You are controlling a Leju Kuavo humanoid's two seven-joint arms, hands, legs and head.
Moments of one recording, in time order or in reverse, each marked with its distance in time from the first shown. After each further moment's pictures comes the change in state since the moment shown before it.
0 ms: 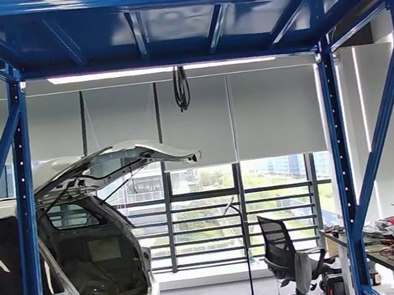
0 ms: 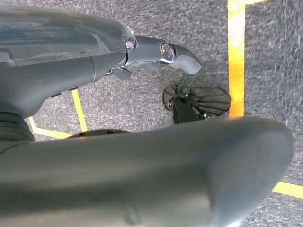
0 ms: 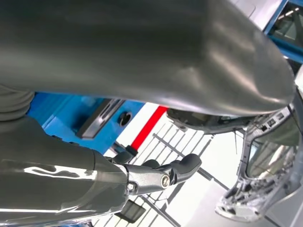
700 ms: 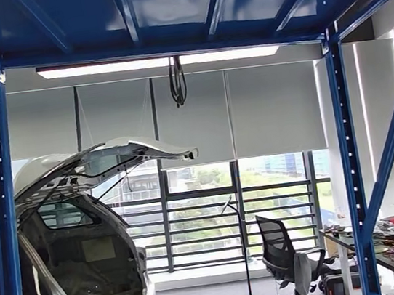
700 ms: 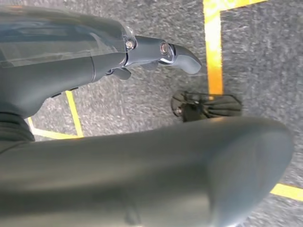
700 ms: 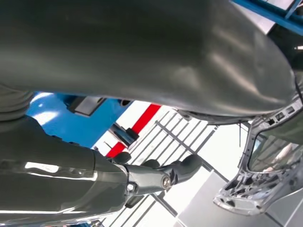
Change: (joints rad) left arm -0.002 0.001 -0.029 0.007 0.018 0.000 -0.004; right arm 0.002 -0.008 0.008 -0.017 0.068 -0.034 -0.011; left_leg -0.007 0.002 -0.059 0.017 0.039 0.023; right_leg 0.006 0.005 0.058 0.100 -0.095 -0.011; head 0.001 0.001
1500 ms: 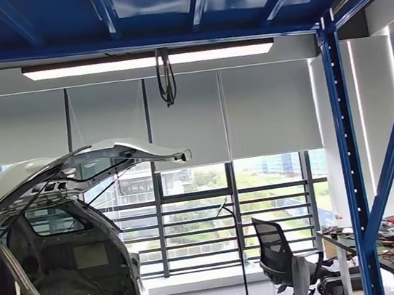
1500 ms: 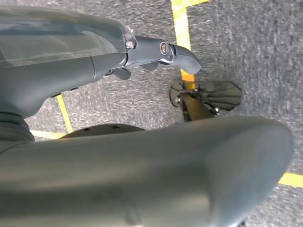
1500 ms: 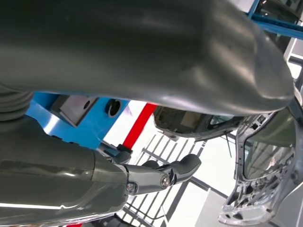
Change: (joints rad) left arm 0.000 -0.001 -0.035 0.003 0.025 -0.002 -0.006; right arm 0.025 -0.059 -0.063 0.001 -0.287 0.145 -0.026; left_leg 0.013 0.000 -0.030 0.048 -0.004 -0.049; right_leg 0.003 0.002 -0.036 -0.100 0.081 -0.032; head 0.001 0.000
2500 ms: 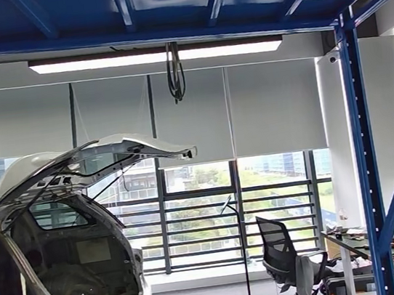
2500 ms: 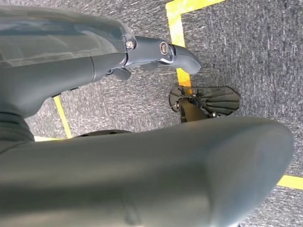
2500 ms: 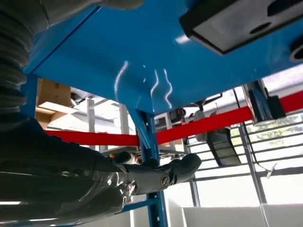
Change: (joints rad) left arm -0.015 0.000 -0.079 0.003 0.044 0.000 -0.018; right arm -0.206 0.041 0.091 0.343 0.971 -0.255 0.323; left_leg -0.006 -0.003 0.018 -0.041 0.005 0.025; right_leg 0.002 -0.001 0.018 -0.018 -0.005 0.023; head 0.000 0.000
